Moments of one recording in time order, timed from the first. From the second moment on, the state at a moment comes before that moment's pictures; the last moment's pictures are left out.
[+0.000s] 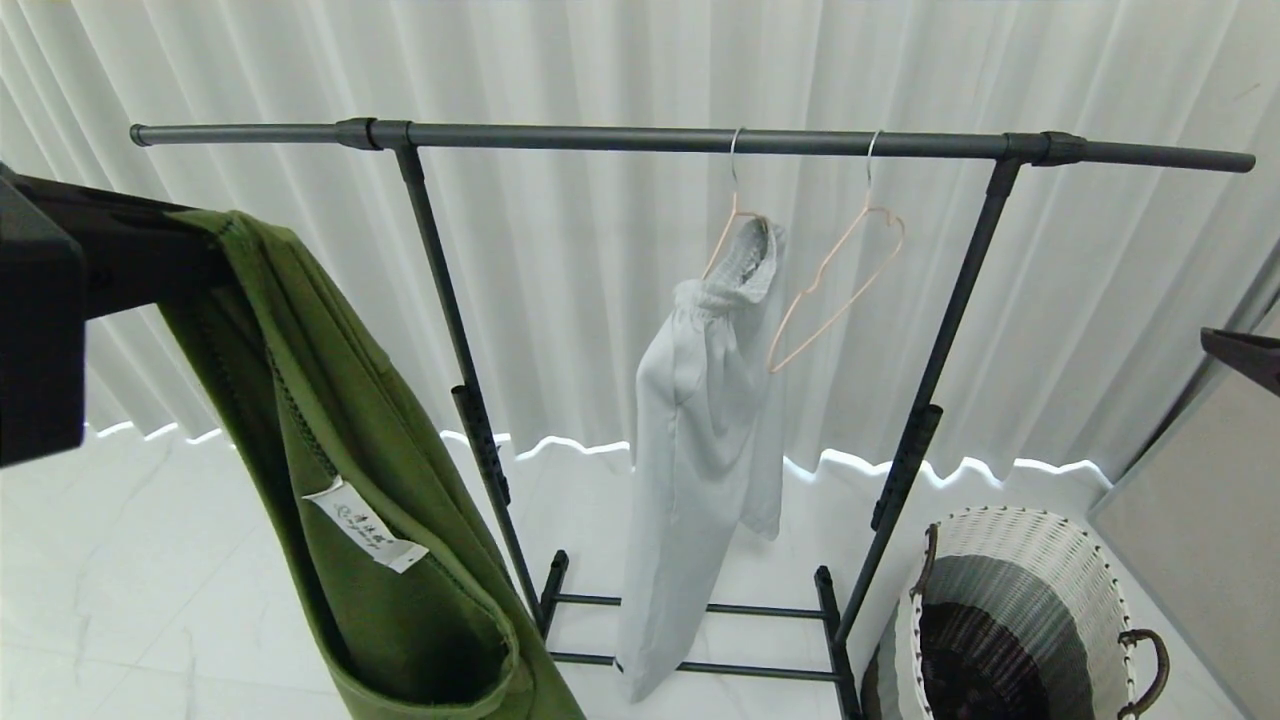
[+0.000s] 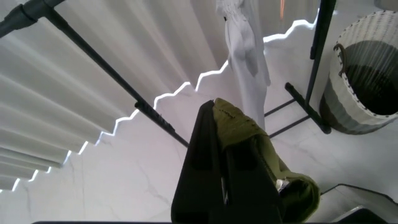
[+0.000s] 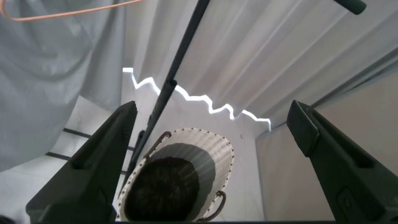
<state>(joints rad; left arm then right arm) -0.96 1.22 -1.48 0.64 0.56 0.20 0.34 1.06 -0.99 0.09 -0.29 -0.30</state>
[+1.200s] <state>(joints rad) -0.96 1.19 -1.43 0.64 0.58 0.23 0.34 1.06 -0.99 0.09 -0.29 -0.32</state>
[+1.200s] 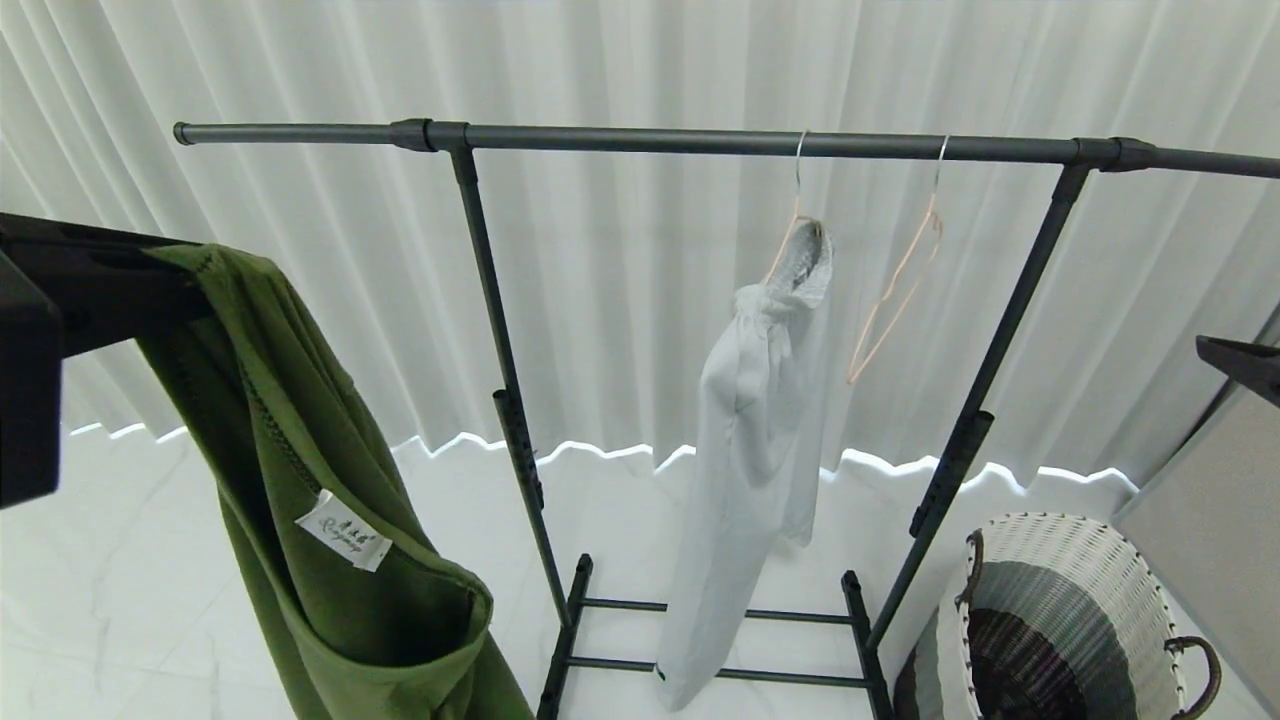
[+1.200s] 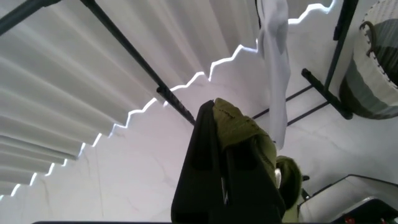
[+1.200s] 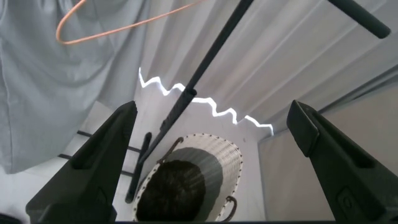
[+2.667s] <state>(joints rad) -0.96 1.14 -1.35 0.64 0.60 0.23 0.40 1.23 -0.95 -0.14 -0.18 -0.30</state>
